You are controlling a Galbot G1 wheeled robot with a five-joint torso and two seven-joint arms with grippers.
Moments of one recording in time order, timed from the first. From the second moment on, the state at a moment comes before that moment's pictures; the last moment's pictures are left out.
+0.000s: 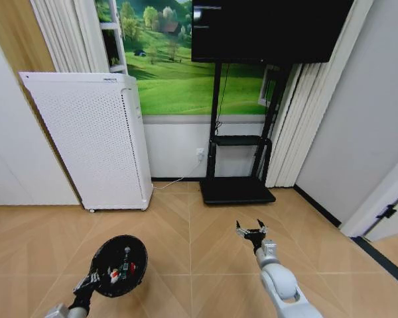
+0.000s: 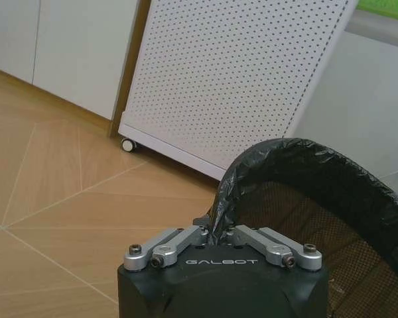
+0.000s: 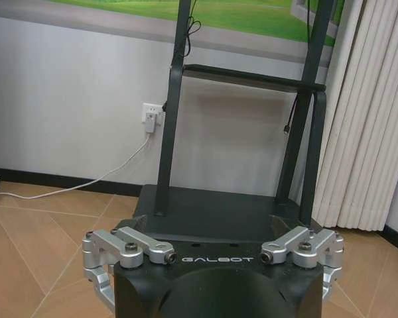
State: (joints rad) left arm 1.61 -1.51 -0.95 -1.79 -0.56 0.07 0.14; right arm -1.28 1.24 0.47 1.85 0.20 -0.22 0.18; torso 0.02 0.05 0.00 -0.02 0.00
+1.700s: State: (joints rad) left arm 1.61 -1.56 -1.00 -1.80 -0.88 0.18 -0.05; right arm -1.21 1.22 0.45 1.76 0.20 -0.19 0.14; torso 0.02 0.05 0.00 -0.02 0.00
